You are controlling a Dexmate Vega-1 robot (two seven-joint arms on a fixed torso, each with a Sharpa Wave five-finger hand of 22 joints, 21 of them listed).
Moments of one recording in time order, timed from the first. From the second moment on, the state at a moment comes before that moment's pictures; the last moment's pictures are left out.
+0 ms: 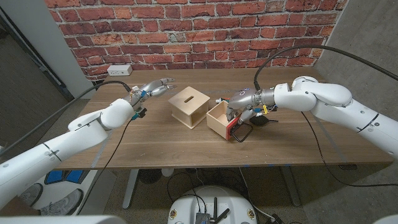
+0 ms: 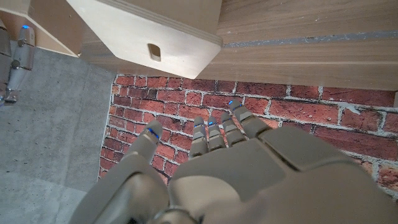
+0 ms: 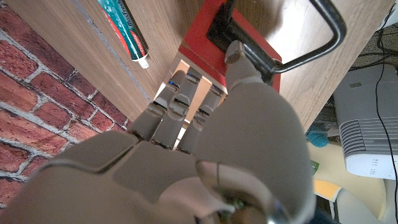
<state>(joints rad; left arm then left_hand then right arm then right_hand) 0.97 1.07 0.39 -1.96 0.07 0.09 0.10 0.04 0.09 0.73 -0.02 0.18 0.16 -0.02 0.18 0.17 0.08 -0.04 0.19 0.17 0.07 -0.04 0.18 0.17 0.17 -0.04 0.19 0.16 -0.67 -1.00 -0.55 -2.04 -0.67 0.40 0.59 1.16 0.08 0.29 -0.19 0.19 0.93 -0.20 0.38 0.19 1.07 -0.20 0.20 0.35 1.02 -0.13 0.24 0.55 0.64 -0.06 0.32 0.20</state>
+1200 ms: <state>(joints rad) 1.06 1.15 0.36 -1.93 0.29 -0.14 0.07 0.02 0.07 0.70 0.03 0.18 0.11 -0.08 0.18 0.17 0.03 -0.07 0.18 0.17 0.01 -0.03 0.17 0.17 0.07 -0.03 0.17 0.16 -0.64 -0.98 -0.57 -2.02 -0.66 0.41 0.61 1.16 0.08 0.30 -0.21 0.19 0.94 -0.20 0.36 0.19 1.07 -0.20 0.20 0.35 1.02 -0.13 0.23 0.55 0.64 -0.06 0.36 0.20</state>
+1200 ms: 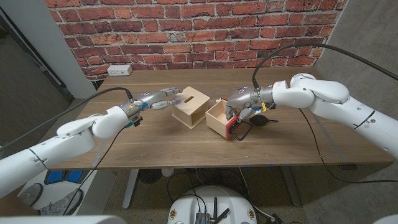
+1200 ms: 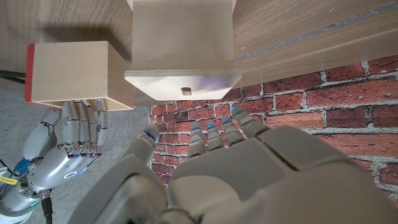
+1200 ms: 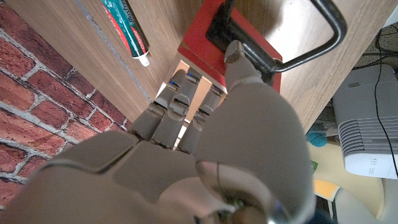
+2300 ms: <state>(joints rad) 1.03 1.12 0.41 -1.88 0.42 -0.18 0.02 0.01 0.07 0.68 0.06 0.18 0.05 -0.10 0.18 0.17 -0.03 -0.09 0.17 0.17 -0.04 -0.04 0.17 0.17 -0.03 -0.03 0.17 0.17 -0.59 -0.93 -0.61 -1.95 -0.65 0.45 0.60 1.12 0.07 0.31 -0.21 0.19 0.94 -0.20 0.36 0.19 1.07 -0.20 0.20 0.35 1.02 -0.14 0.23 0.55 0.64 -0.06 0.38 0.20</state>
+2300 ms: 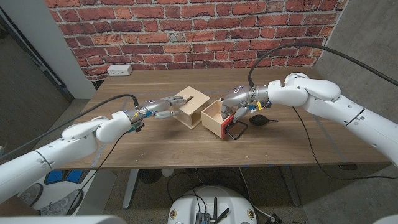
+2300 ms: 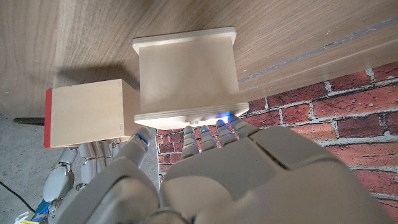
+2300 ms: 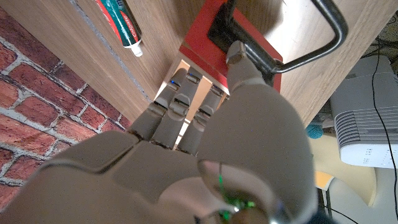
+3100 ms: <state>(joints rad) 1.04 1.13 0.41 -1.88 0.47 -0.17 0.04 0.01 0.07 0.67 0.06 0.18 0.04 -0.12 0.18 0.17 0.02 -0.12 0.19 0.17 0.00 -0.03 0.18 0.16 -0.04 -0.04 0.17 0.17 -0.57 -0.91 -0.63 -1.92 -0.67 0.46 0.58 1.12 0.07 0.31 -0.21 0.19 0.94 -0.20 0.36 0.19 1.07 -0.20 0.20 0.34 1.02 -0.14 0.23 0.56 0.64 -0.06 0.39 0.20</state>
